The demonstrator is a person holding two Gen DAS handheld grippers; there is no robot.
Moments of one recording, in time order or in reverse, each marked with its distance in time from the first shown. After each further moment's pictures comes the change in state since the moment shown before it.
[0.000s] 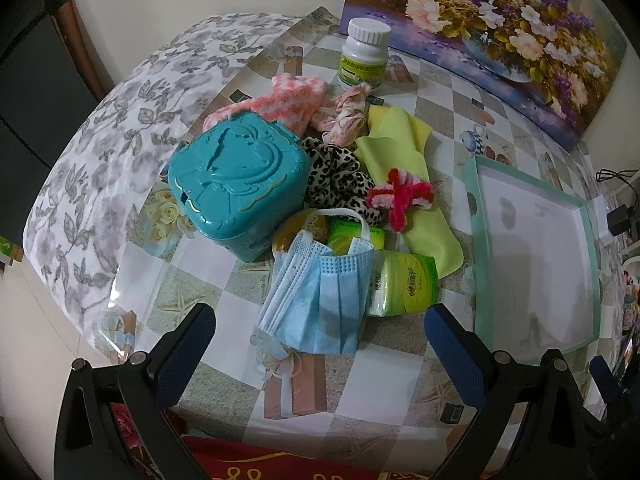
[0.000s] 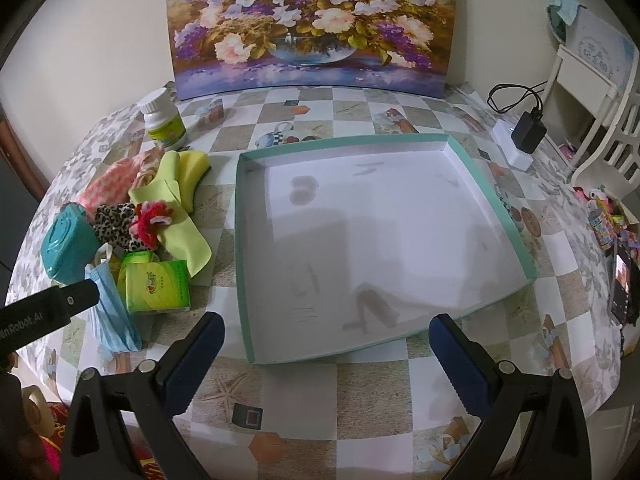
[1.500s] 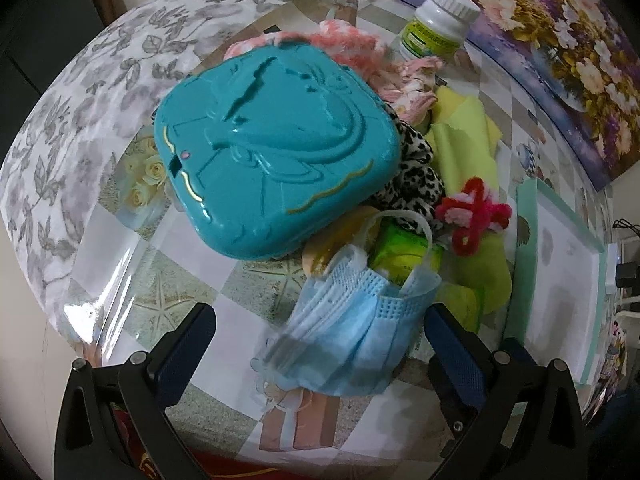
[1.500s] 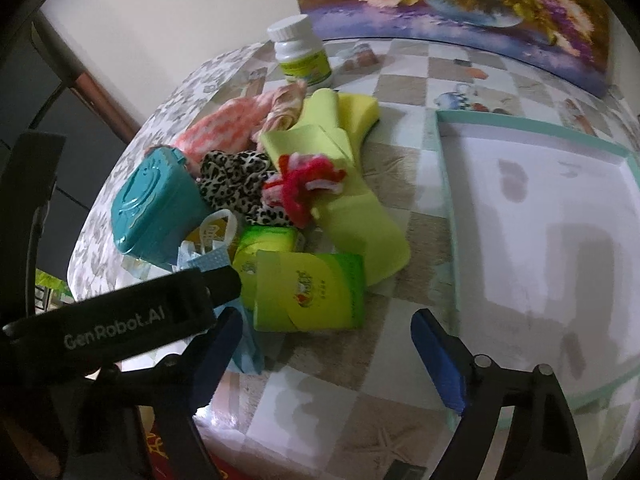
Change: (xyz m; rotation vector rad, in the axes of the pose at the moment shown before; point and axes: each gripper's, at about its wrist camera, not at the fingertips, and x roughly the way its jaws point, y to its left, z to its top) left arm 0.074 0.035 0.024 -0.184 0.191 0.007; right arm 0.070 0.107 0.013 -0.174 0.146 0.403
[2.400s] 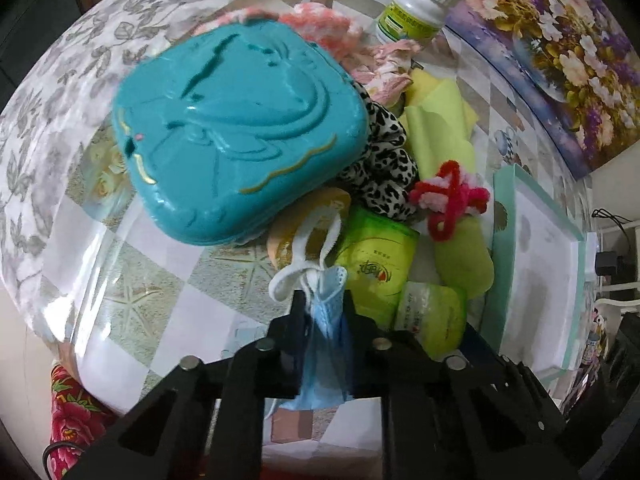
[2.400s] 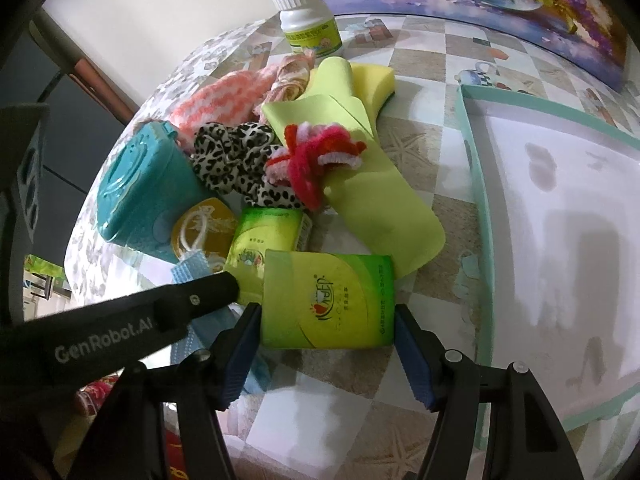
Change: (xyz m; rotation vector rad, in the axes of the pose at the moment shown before) left arm 0.033 -0.009 0.004 0.014 0.049 -0.104; right arm 0.019 0.001 0.000 -0.006 0.070 -0.007
